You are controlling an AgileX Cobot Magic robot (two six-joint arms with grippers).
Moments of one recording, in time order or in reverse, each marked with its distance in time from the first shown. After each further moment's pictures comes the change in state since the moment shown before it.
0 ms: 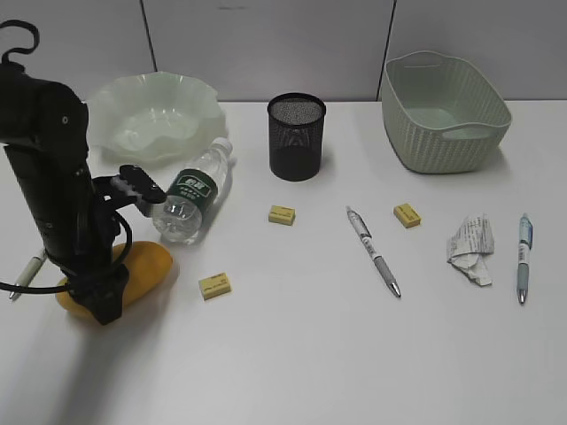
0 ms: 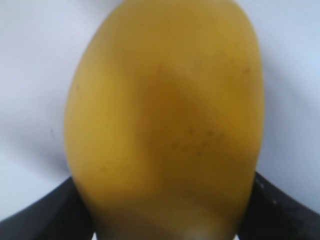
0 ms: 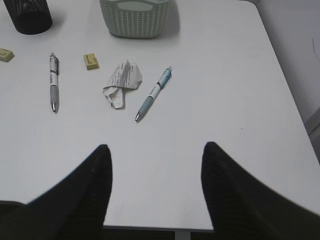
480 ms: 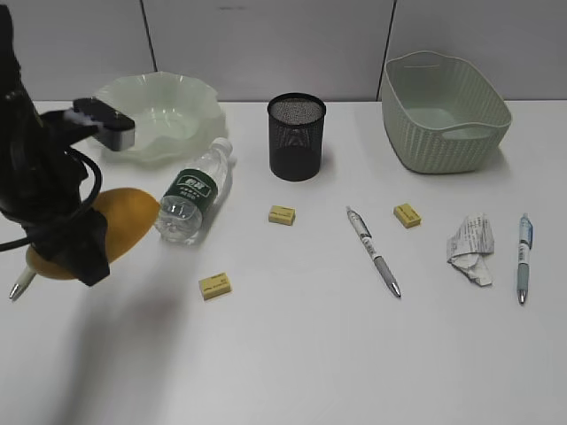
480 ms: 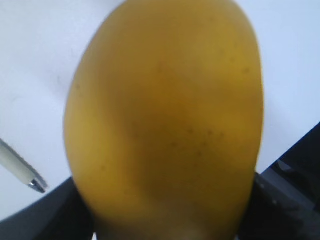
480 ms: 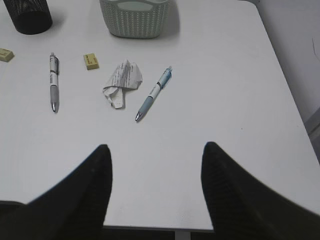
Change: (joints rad) left arm 0.000 -0.258 0.000 -0.099 0.192 -0.078; right arm 0.000 0.000 0.000 0.000 0.000 0.000
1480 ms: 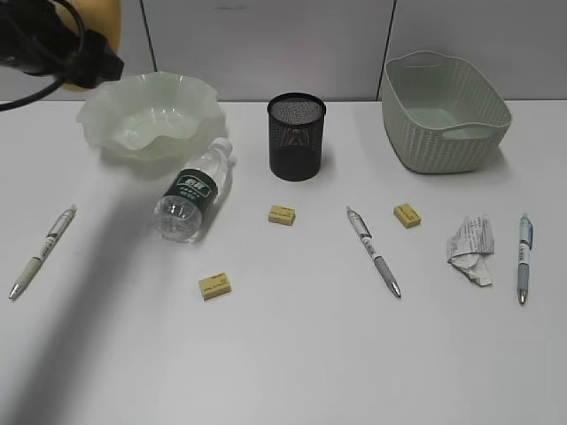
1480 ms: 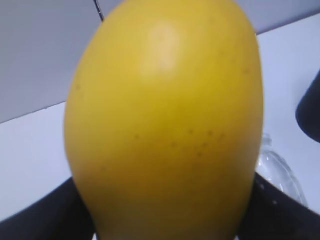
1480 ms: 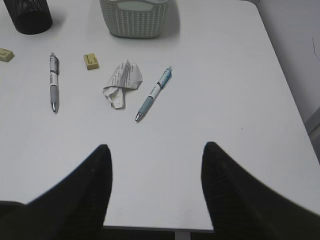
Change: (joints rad) left arm 0.162 -0.005 -0.077 -0.118 -0.853 -0.092; right arm 0.000 0.000 0.000 0.000 0.000 0.000
